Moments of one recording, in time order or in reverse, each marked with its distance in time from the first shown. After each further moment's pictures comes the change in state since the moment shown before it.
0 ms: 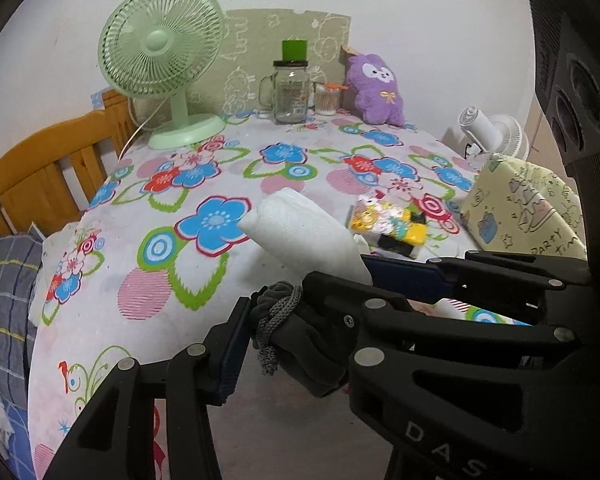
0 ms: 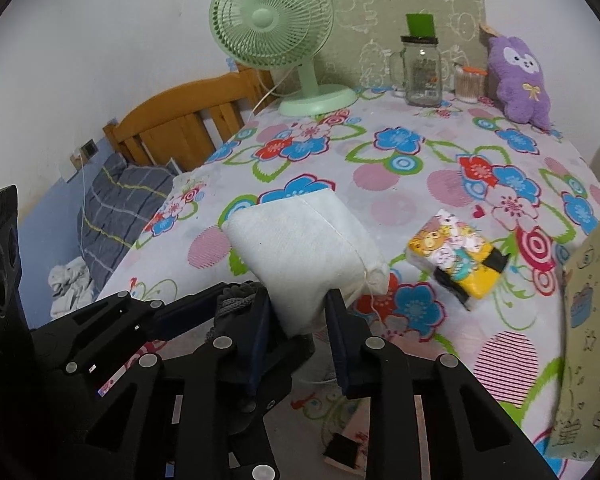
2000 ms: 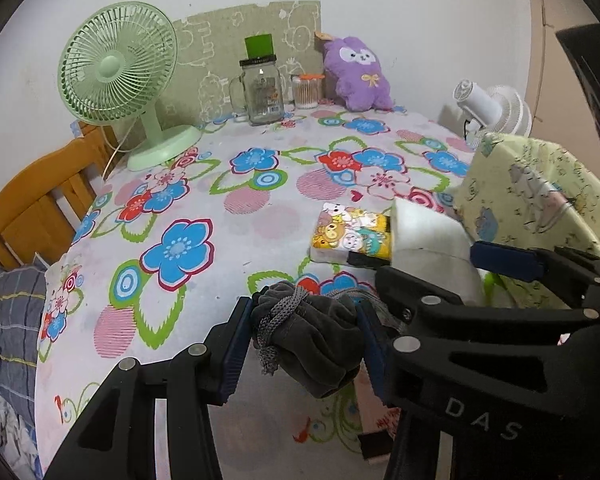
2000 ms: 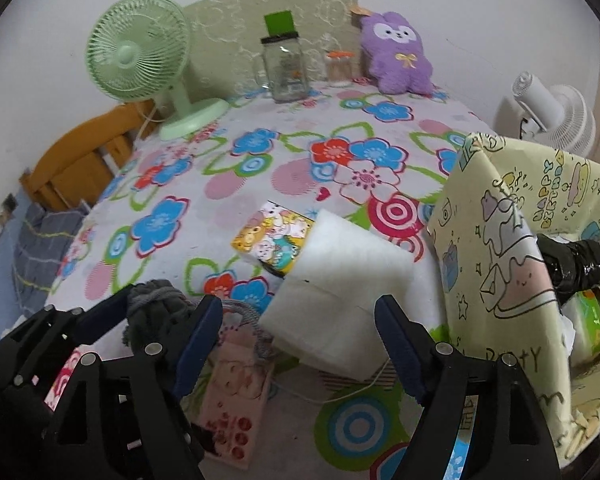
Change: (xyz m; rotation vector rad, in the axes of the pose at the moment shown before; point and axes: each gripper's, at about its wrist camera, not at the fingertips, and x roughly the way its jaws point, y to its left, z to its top) left arm 0.033 -0.046 0.025 0.097 0.045 0.066; right arm -0.020 -0.079 -0.008 0.216 -0.009 -0.290
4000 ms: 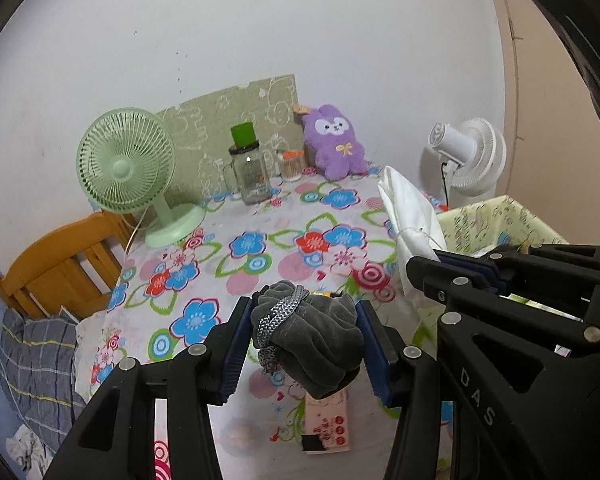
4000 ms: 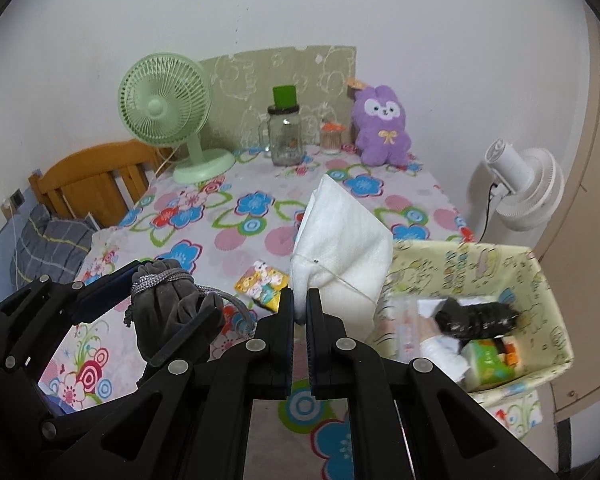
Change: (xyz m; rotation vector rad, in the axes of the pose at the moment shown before) left arm -0.098 -0.051 0.041 0.077 -0.173 0.045; right arm -0.115 -0.010 0.023 -0.099 -0.151 -0.040
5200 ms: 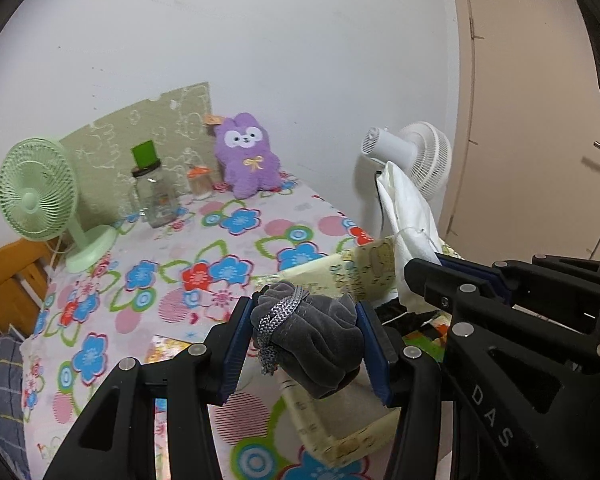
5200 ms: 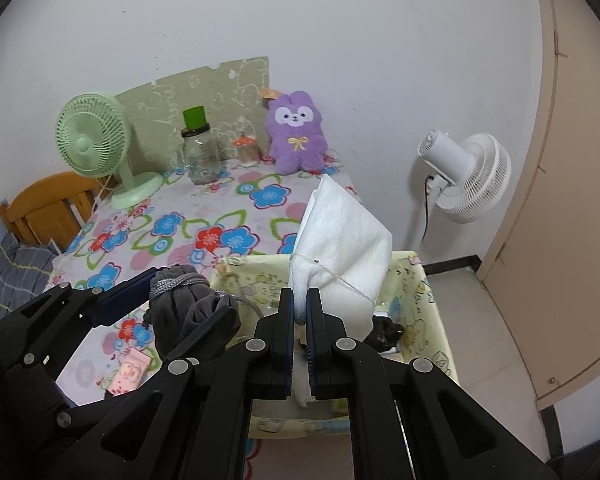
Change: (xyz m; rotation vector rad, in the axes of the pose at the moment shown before) left arm 0.040 -0.116 0.046 0.016 0.008 -0.176; right arm -0.016 -0.133 0.004 0.083 -0.016 -0.110
